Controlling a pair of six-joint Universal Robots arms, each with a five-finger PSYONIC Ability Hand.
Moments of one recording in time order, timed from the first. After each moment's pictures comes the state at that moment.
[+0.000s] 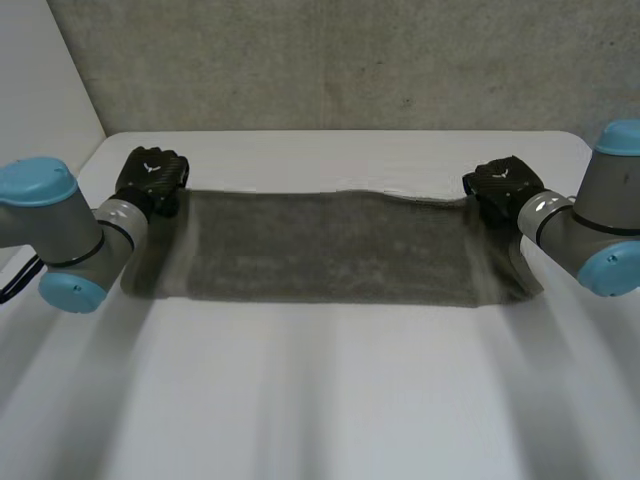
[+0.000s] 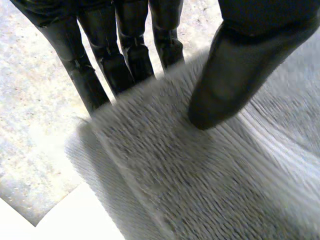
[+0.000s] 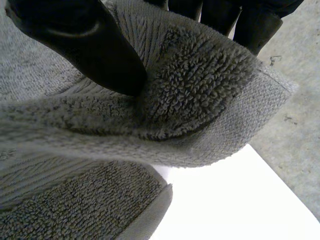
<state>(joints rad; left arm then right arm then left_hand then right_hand) 4.55 -2.41 -1.12 3.49 -1.30 3.50 1.75 -0.67 0.87 0.09 1.26 2.57 0.98 0.98 0.99 0.98 0.81 1.33 1.33 1.33 1.33 1.18</state>
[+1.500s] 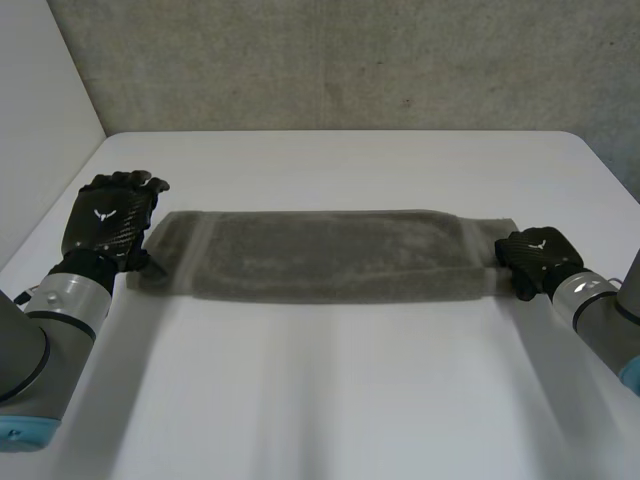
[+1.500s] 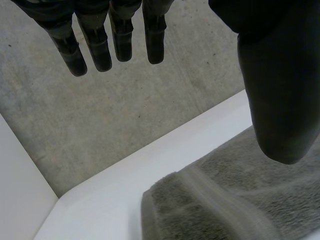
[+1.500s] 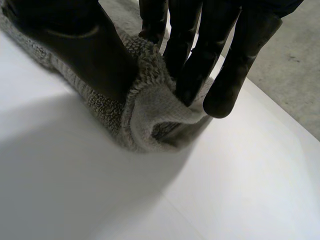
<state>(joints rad) 4.54 -1.77 -2.01 3.81 -1.41 3.33 1.62 -0.97 1.62 -0.29 1.25 2.59 0.25 0.25 0.25 0.26 0.05 1.31 1.30 1.29 1.32 1.15</state>
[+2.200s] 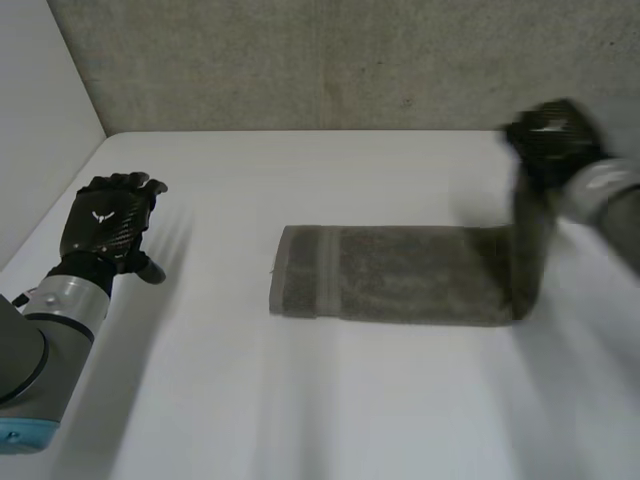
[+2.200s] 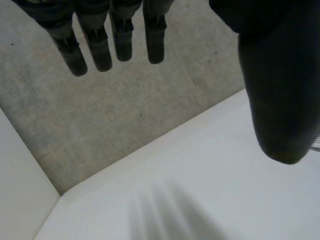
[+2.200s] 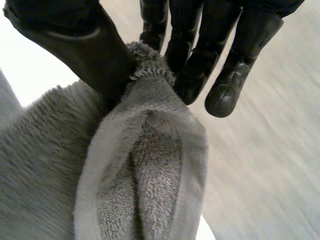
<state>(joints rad) 4.54 -1.77 -2.02 3.82 -1.41 3.33 1.76 -1.14 1.30 -0.10 1.28 2.49 0.25 0.25 0.25 0.26 0.05 1.32 1.31 1.32 1.33 1.15</state>
